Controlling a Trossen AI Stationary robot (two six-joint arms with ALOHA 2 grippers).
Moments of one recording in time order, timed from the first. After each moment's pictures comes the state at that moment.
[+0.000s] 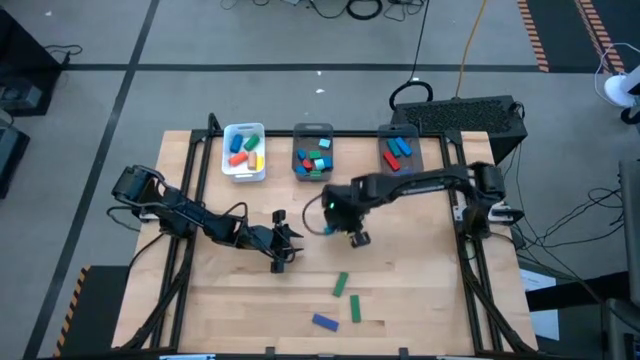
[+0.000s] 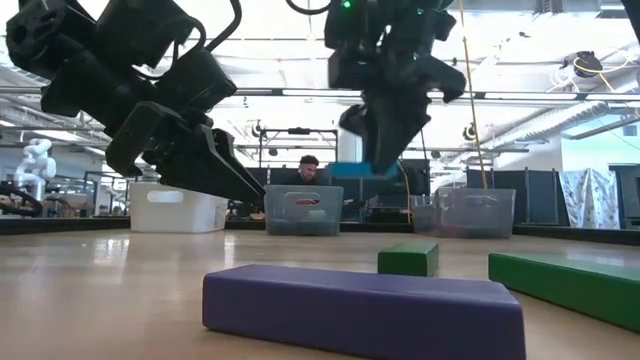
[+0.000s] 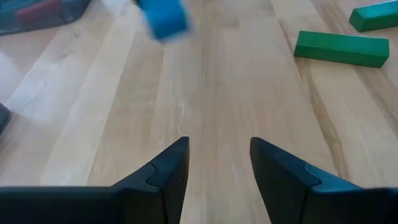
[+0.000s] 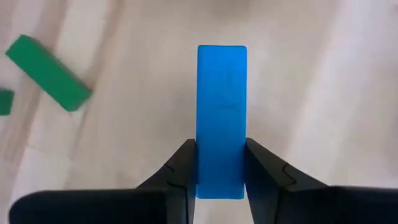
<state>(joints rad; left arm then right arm) -0.26 1.61 0.49 0.56 -0.27 -0.02 -0.03 1.86 1.41 -0.80 -0.15 -0.32</state>
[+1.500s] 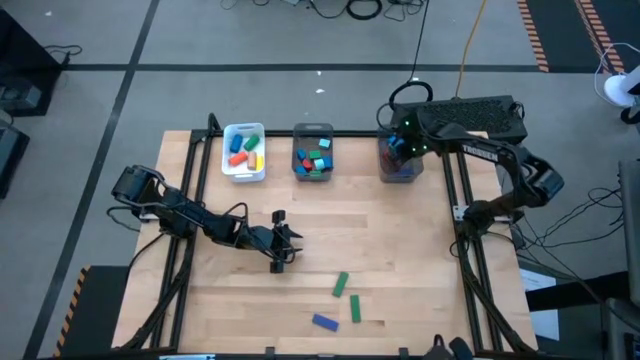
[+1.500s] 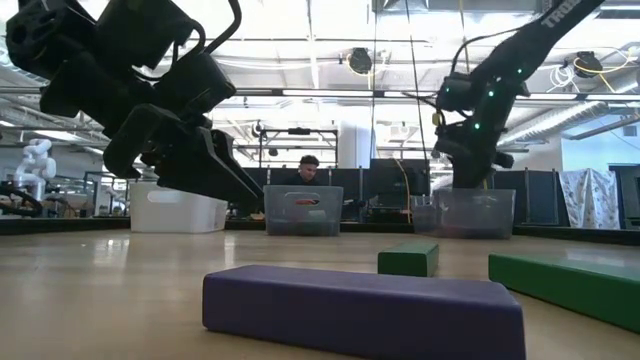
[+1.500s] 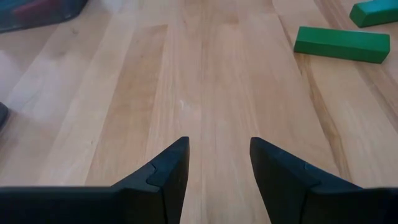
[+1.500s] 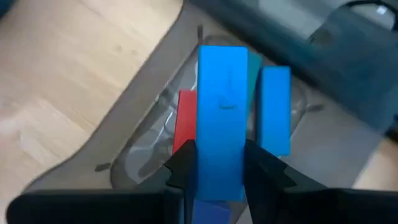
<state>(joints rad) -0.26 1.61 0.49 0.54 -0.27 -0.02 -0.86 1.42 0.87 -0.52 0.05 0.11</state>
